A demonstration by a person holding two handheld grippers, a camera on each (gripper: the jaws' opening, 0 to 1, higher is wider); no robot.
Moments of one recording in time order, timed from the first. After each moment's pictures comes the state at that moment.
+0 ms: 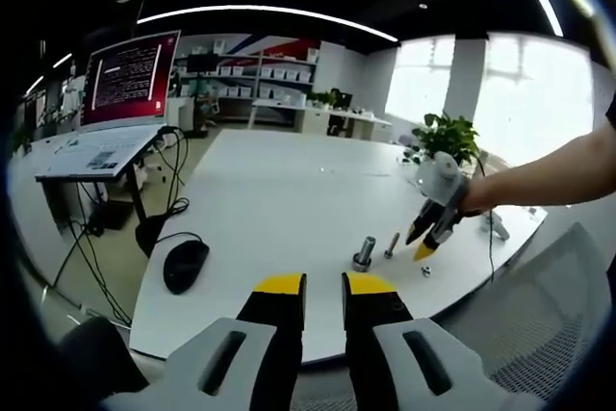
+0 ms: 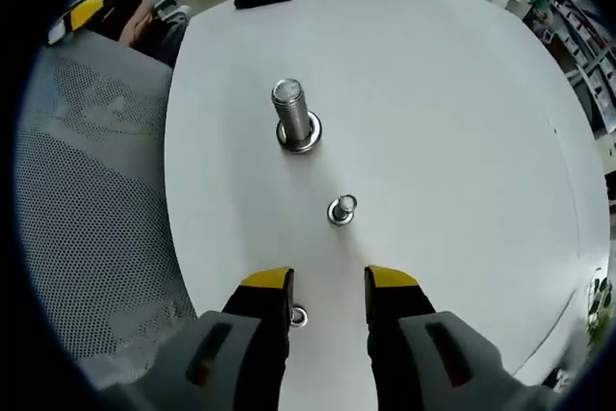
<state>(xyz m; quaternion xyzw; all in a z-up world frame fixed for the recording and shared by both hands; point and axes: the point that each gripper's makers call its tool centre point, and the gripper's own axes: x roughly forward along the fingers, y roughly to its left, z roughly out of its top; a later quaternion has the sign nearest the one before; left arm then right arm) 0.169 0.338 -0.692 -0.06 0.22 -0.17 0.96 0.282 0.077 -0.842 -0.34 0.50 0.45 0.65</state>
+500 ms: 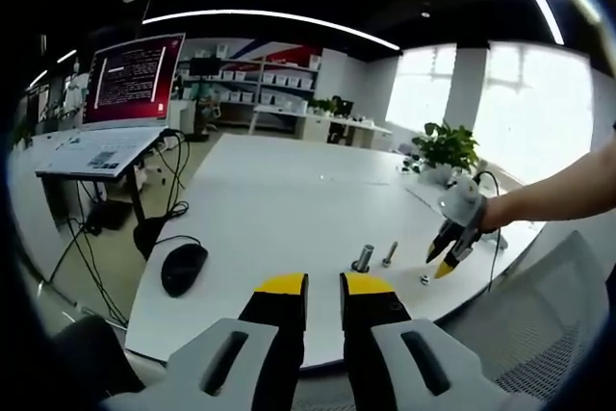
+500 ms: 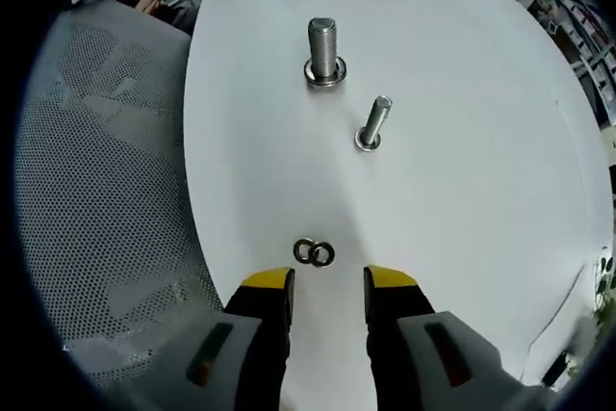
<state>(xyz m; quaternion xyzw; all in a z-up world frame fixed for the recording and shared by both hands) 0.170 0.338 -0.687 -0.07 0.21 -0.17 0.96 0.246 0.035 -0.852 -0.35 0.53 0.45 0.63</state>
